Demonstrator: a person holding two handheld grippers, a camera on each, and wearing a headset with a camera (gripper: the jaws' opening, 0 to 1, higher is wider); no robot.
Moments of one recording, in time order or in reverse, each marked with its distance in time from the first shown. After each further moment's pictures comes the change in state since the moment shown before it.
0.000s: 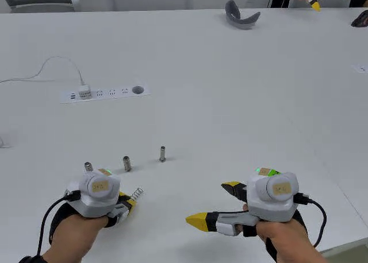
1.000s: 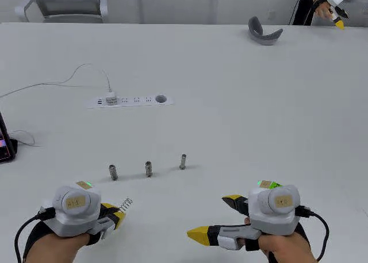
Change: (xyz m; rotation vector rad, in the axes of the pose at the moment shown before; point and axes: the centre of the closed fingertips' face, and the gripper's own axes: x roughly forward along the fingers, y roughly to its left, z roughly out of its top) left arm -0.070 0.022 -0.022 -0.068 -0.059 0.048; right arm 0.020 0.036 0.006 -0.032 0.024 0.072
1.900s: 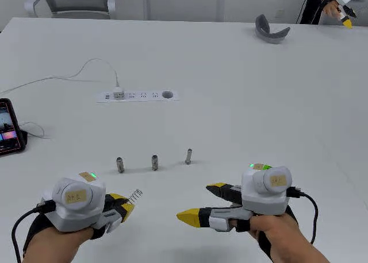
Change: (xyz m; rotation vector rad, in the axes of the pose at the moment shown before) left arm -0.026 -0.029 0.024 0.050 -0.070 -0.045; right arm 0.019 0.031 0.031 0.027 -0.049 0.142
